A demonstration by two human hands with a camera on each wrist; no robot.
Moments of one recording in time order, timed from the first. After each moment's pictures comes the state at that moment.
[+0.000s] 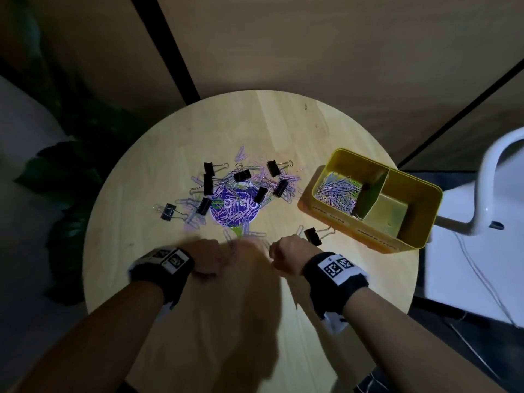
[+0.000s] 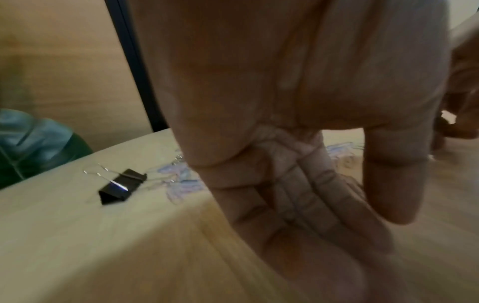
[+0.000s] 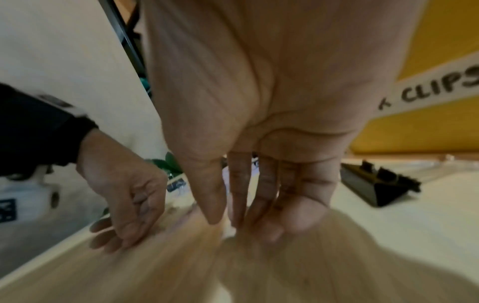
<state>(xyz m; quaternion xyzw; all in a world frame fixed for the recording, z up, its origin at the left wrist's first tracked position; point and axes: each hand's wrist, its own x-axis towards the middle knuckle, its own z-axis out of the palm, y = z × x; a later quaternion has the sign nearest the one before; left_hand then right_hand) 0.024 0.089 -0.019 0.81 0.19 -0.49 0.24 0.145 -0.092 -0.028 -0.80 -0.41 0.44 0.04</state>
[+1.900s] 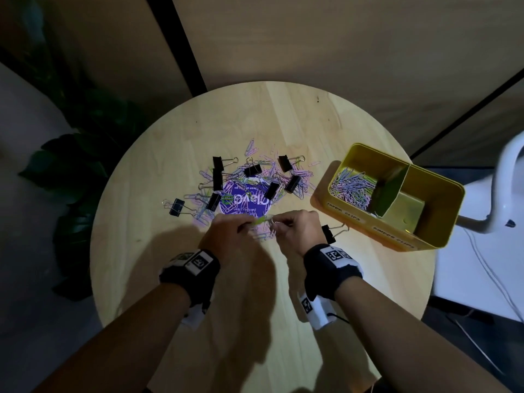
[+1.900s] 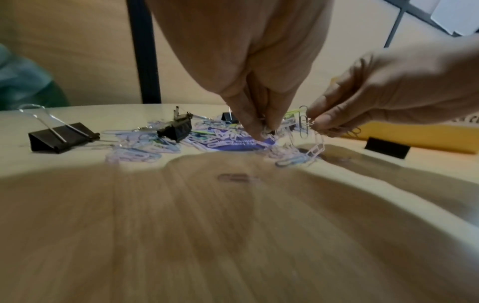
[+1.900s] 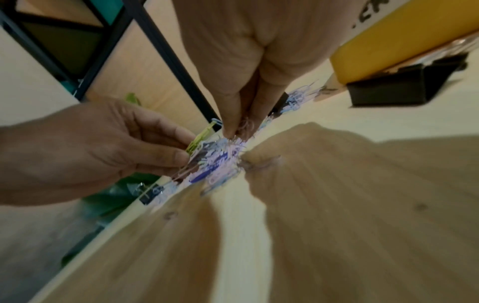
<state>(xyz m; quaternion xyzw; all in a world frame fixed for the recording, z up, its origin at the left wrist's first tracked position) 0.030 0.079 -0.039 0.90 0.24 0.02 0.35 0.146 -0.064 -0.040 -0.86 -0.22 0.31 0.34</state>
